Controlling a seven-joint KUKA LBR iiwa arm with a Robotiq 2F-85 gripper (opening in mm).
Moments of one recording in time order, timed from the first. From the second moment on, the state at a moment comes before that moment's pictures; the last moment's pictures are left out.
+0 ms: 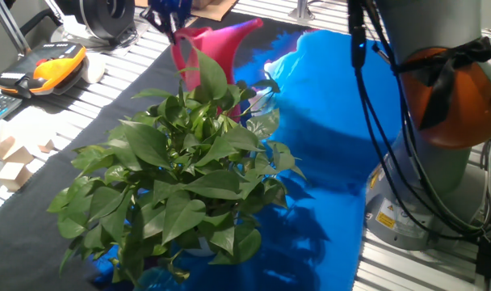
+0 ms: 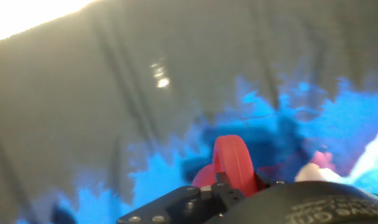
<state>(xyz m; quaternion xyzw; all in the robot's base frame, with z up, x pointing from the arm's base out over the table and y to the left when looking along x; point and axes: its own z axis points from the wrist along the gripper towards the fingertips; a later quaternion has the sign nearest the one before) 0.590 -0.064 0.275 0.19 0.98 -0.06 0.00</state>
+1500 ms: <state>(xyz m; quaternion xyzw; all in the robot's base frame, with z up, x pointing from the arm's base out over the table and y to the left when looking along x) 0.570 -0.081 0.288 0.40 0.91 -0.09 0.01</state>
